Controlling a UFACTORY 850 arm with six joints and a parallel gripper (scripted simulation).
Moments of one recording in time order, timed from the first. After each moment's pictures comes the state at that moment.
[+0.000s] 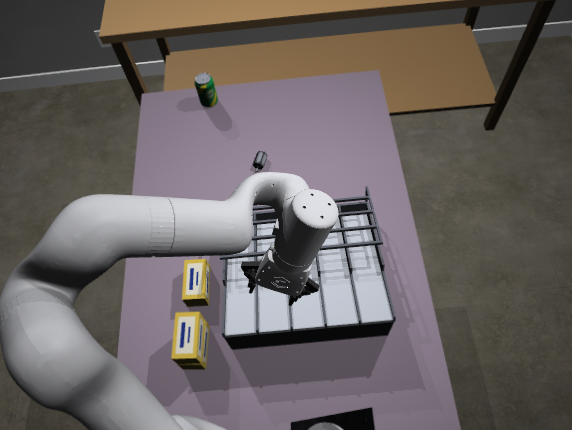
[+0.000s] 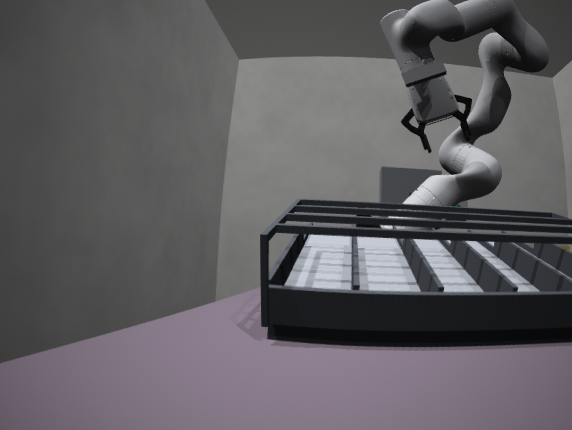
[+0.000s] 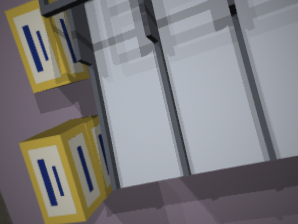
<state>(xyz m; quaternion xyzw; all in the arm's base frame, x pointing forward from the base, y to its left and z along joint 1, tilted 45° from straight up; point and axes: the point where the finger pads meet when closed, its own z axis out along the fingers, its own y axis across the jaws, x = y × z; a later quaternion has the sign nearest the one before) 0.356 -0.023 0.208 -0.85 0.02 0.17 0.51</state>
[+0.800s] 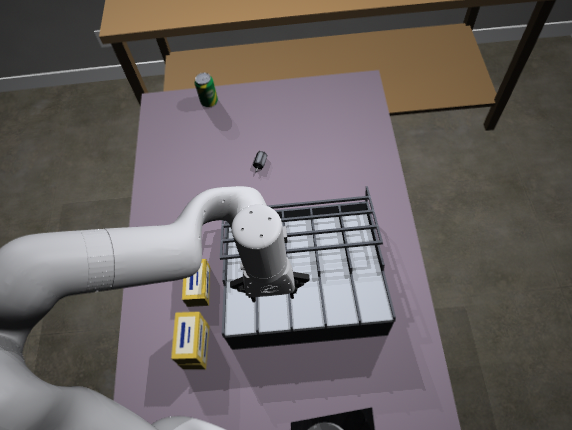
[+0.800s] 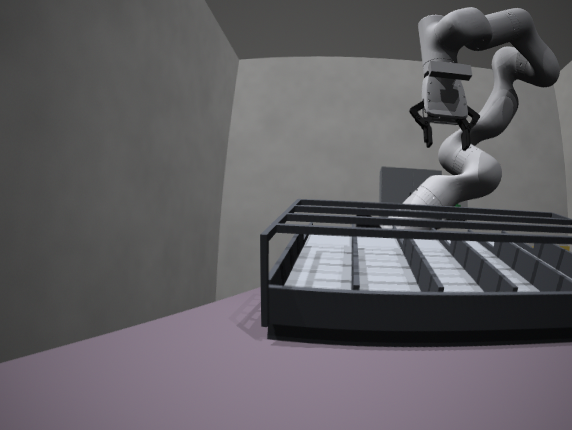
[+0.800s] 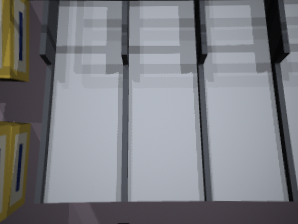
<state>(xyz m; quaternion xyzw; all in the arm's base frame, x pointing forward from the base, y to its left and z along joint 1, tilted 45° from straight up) 0.355 -0.022 0.207 -0.92 -0.08 0.03 0.38</state>
